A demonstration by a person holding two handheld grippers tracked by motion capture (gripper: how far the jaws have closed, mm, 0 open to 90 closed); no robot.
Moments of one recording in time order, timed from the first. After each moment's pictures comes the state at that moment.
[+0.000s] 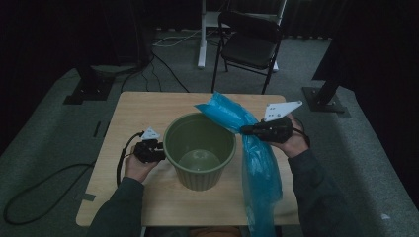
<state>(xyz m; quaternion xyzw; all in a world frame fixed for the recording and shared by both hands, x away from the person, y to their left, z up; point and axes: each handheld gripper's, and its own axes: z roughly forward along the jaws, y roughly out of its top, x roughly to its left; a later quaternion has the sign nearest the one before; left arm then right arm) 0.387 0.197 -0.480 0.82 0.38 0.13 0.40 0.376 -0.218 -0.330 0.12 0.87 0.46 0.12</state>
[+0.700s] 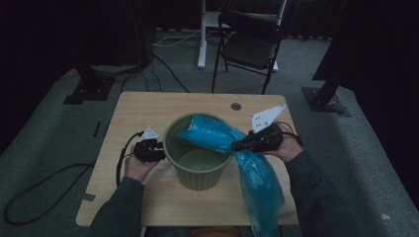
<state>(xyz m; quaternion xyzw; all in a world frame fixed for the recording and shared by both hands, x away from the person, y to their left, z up) 0.387 0.197 -0.479 0.82 0.38 0.13 0.41 0.366 -0.185 -0.332 0.02 0.90 0.43 0.01</state>
